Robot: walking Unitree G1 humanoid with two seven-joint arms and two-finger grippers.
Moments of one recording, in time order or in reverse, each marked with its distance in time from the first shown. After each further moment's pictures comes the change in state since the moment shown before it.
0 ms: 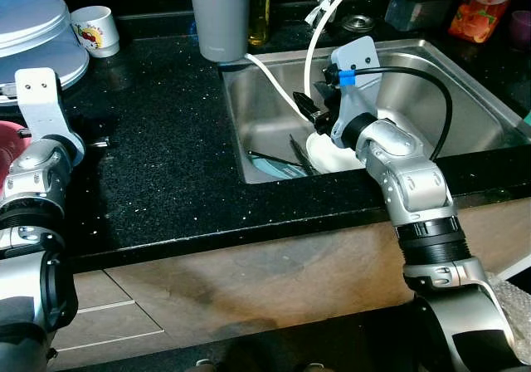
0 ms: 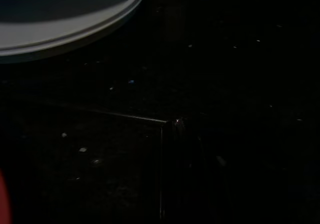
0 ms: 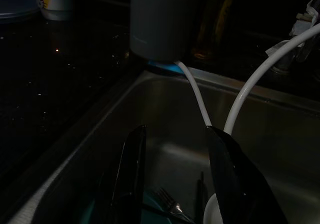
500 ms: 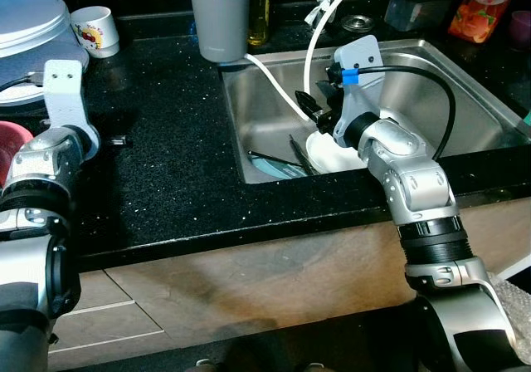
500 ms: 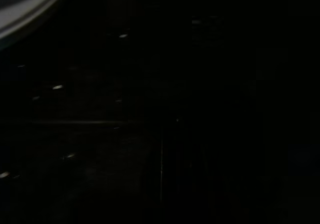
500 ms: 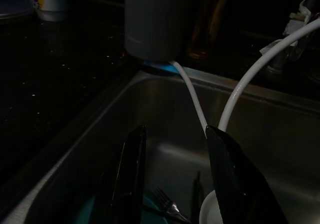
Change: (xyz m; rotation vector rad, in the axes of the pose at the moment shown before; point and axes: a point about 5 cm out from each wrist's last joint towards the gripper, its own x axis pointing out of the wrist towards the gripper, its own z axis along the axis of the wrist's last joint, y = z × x) left arm 0.005 -0.027 0.012 0.044 0.135 -0.179; right arm -0.002 -0.005 0.001 0.004 -0.004 -0.014
